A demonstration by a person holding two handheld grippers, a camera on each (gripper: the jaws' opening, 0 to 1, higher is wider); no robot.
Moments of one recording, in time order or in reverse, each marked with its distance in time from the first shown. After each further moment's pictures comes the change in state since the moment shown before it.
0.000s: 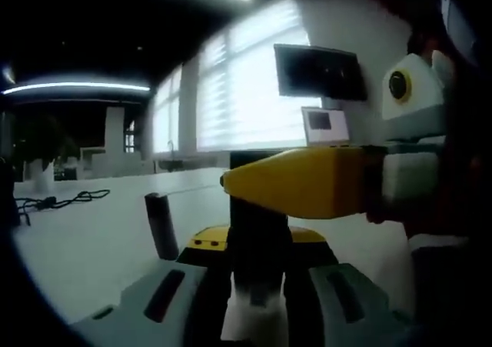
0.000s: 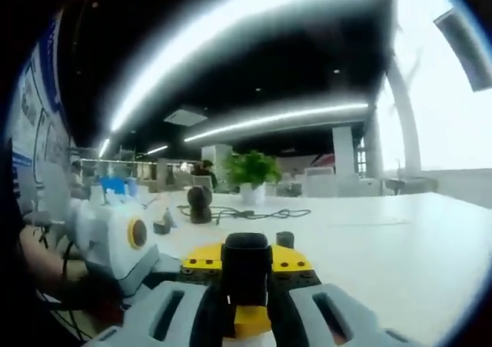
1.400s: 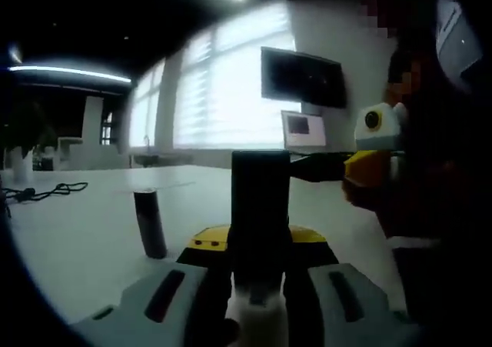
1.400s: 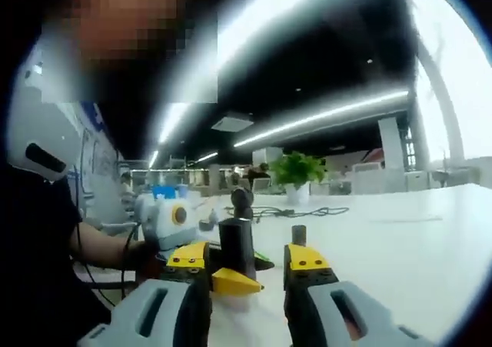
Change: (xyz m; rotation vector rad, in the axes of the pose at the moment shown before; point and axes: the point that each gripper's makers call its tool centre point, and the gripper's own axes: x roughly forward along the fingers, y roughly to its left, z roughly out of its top) left arm -0.005 -0.001 -0.001 -0.071 -0.006 -0.172; right arm -0.046 -0.021 -0.001 0.030 -0.015 0.331
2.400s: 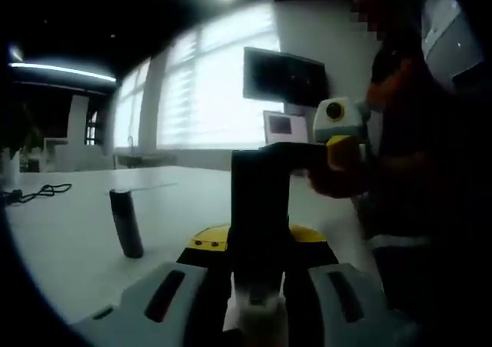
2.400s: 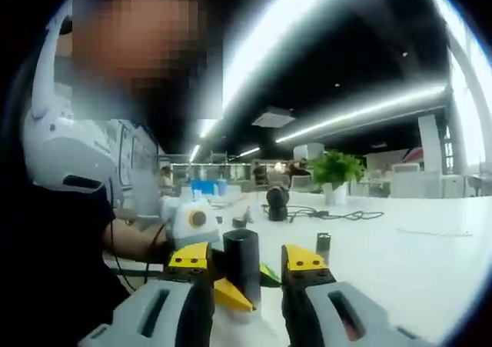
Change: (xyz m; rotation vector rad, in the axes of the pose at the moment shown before) left arm 0.002 -0.025 -0.001 0.006 0.002 -0.086; right arm 0.007 0.014 0.011 0.001 0.021 0.266
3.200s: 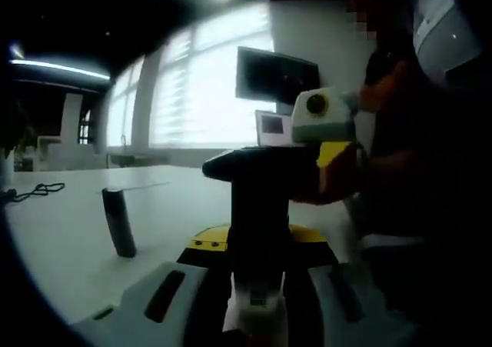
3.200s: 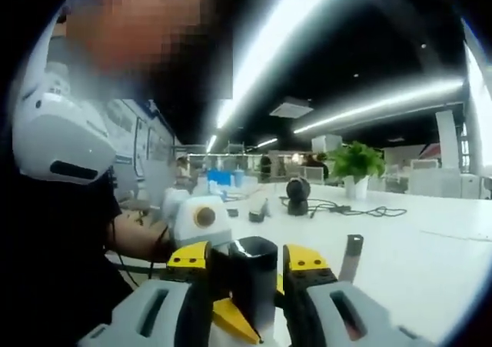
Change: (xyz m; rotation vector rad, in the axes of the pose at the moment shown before) left arm -0.002 -0.011 0.001 -0.008 0.002 -0.047; right arm 0.042 0.016 -0.009 0.005 0.038 0.087
